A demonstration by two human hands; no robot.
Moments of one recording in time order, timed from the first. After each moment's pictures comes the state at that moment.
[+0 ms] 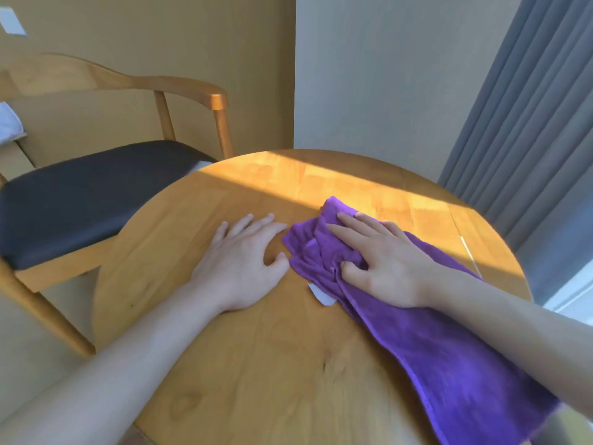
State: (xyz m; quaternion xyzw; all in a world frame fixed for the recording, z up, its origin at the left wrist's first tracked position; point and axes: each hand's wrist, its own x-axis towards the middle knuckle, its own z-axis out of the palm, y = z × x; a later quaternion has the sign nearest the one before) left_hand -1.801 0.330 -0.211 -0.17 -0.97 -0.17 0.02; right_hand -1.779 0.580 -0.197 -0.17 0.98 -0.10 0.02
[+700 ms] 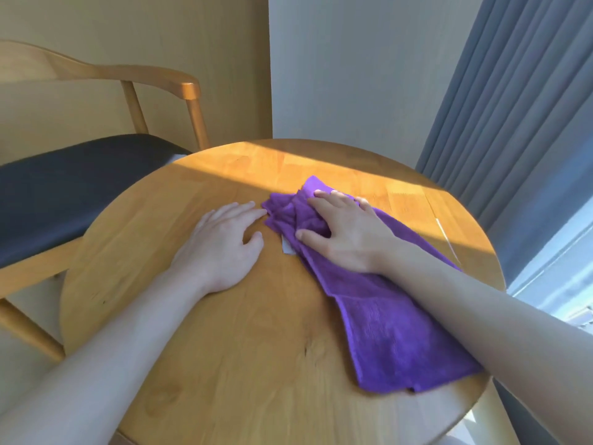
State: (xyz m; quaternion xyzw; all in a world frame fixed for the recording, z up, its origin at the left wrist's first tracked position) left_hand -1.814 0.335 -0.213 -0.17 -0.96 -0.20 0.04; right_hand -1.800 0.567 -0.201 -0.12 0.98 -0.13 -0.02
